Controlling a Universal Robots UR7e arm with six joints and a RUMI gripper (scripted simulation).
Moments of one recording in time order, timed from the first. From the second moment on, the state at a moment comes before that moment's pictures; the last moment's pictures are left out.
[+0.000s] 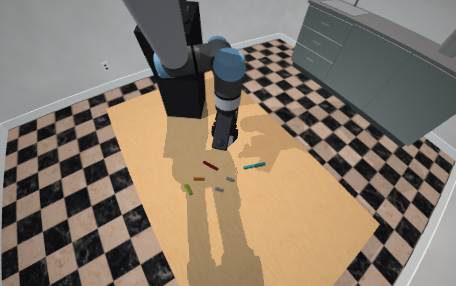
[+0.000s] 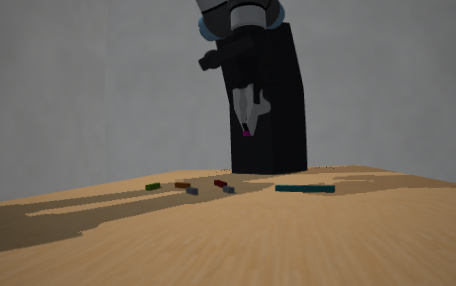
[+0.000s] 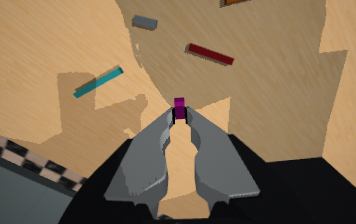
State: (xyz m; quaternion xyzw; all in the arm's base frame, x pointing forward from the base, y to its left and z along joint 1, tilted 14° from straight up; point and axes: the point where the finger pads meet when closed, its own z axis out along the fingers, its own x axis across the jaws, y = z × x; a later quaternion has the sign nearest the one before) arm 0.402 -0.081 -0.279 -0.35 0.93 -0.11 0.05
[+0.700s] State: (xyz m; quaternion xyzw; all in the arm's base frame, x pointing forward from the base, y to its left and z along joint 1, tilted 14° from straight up) arm 0.390 -0.085 -0.279 -0.12 0.99 -0.09 0.08
